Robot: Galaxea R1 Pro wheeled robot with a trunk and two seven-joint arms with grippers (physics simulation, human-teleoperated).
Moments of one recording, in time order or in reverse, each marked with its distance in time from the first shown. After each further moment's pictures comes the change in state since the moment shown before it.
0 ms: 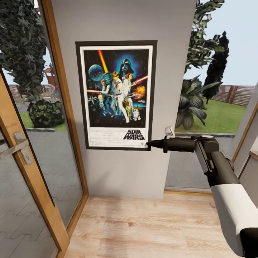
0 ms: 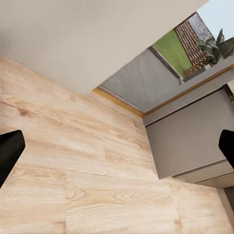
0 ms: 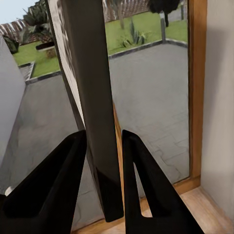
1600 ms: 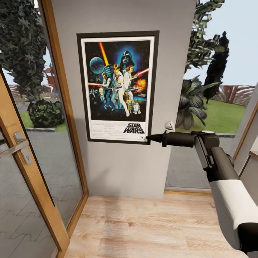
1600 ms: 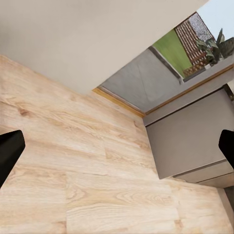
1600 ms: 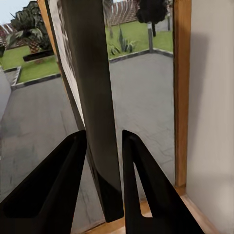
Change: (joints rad) left arm 0.000 0.002 -0.001 -0.001 0.000 0.000 -0.001; right arm -0.039 0.013 -0.004 -0.011 -0.011 0.006 -0.072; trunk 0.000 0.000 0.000
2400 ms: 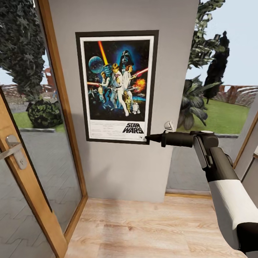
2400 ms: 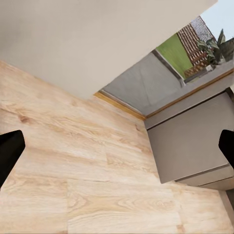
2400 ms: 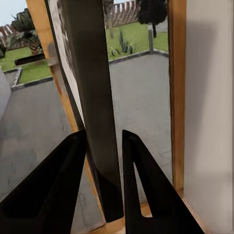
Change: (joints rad) left arm 0.000 0.002 -0.001 -0.001 0.000 0.000 0.000; right arm 0.000 0.009 0.000 0.000 0.000 0.000 0.000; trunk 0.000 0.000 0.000
